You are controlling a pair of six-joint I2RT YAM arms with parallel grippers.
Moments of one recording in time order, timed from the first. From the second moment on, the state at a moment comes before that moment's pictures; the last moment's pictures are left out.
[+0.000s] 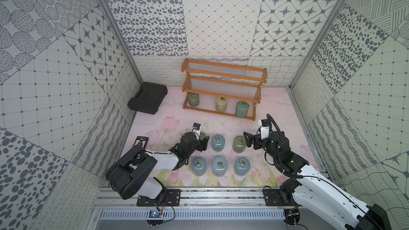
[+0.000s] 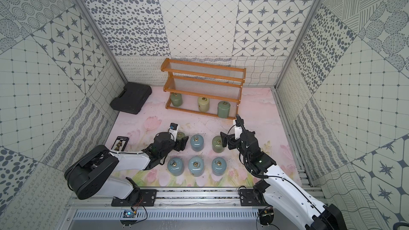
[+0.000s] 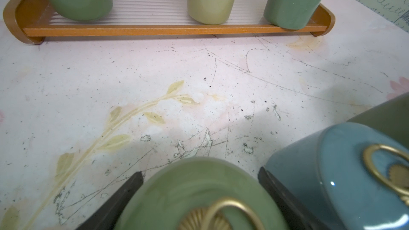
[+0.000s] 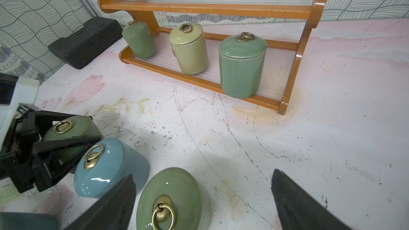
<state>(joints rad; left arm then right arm) -0.67 1.45 0.34 0.61 -0.11 -0.21 0.55 0.77 0.41 -0.04 0.12 0.26</state>
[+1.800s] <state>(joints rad) -0.68 1.26 0.44 0.36 -0.18 -0.23 0.54 0.84 0.40 0.02 0.10 0.25</state>
